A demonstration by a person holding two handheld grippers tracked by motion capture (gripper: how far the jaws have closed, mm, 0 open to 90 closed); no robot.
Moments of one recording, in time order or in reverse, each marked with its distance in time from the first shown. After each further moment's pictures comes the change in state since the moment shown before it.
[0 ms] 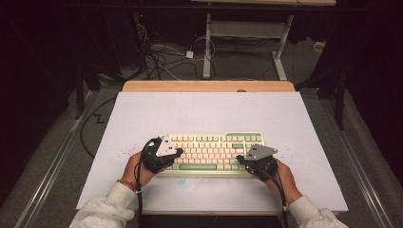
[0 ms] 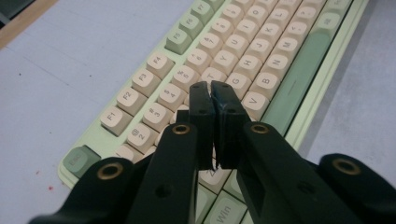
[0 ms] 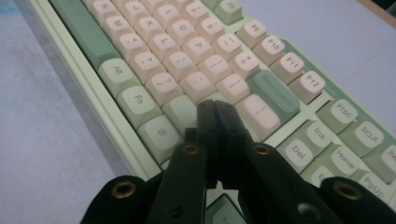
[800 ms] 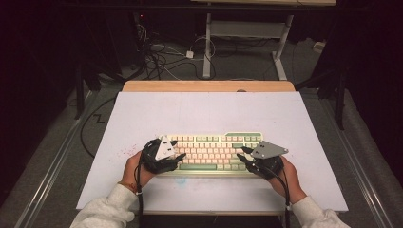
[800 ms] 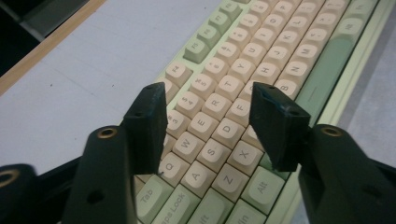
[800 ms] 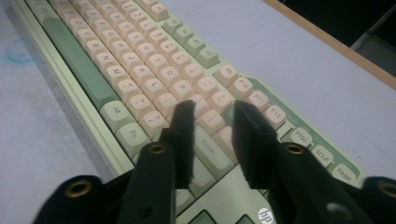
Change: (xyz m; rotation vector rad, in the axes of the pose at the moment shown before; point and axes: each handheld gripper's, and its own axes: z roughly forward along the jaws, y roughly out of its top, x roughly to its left) left arm -0.005 -0.005 0.004 -0.046 0.112 0.032; right arm -0.003 0.006 -0.017 -0.110 -0.040 0.015
